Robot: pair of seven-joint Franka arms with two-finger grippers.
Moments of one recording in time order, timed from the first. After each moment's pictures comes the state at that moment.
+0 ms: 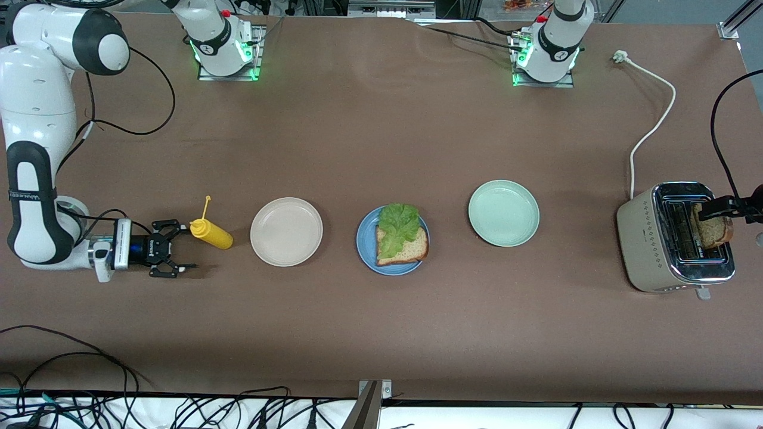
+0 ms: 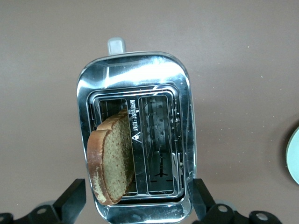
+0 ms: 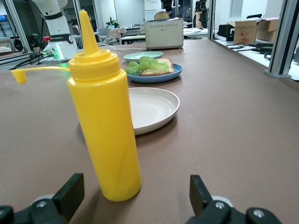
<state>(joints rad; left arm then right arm) 0.03 0.36 0.31 -1.58 -0.03 1.86 0.39 -0.31 1.08 0.01 -1.25 1.01 1.52 -2.34</state>
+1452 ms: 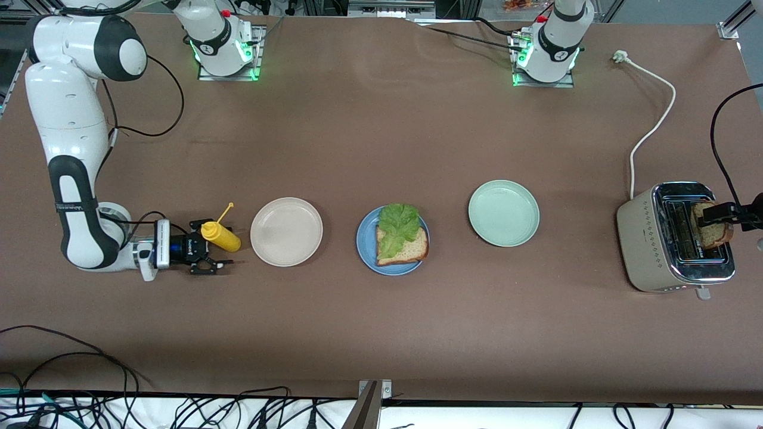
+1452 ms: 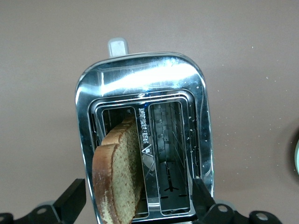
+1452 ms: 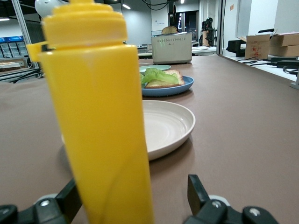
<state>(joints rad) 0.09 0.41 0.31 -1.57 -0.11 1.91 0.50 -0.22 1.12 0.03 -1.31 1.11 1.55 -2.40</state>
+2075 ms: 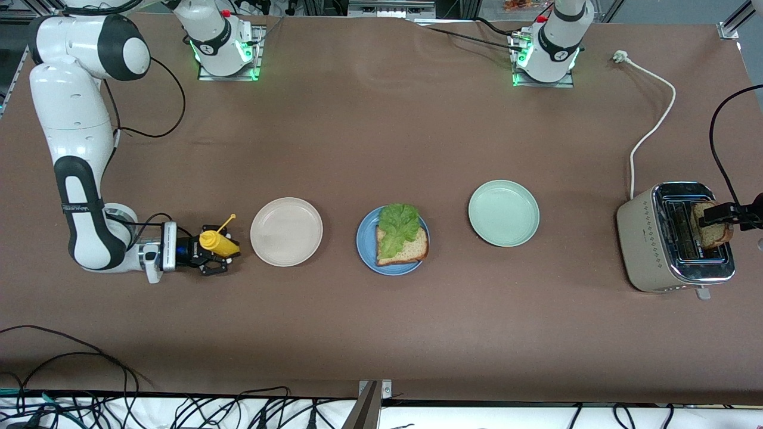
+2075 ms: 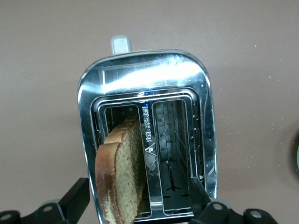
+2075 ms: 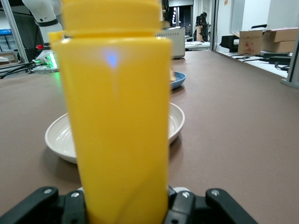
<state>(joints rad) 0.09 0.42 0.31 -1.57 -0.11 1.91 0.50 -0.21 1.11 0.03 -1.32 1.12 1.60 -2.40</state>
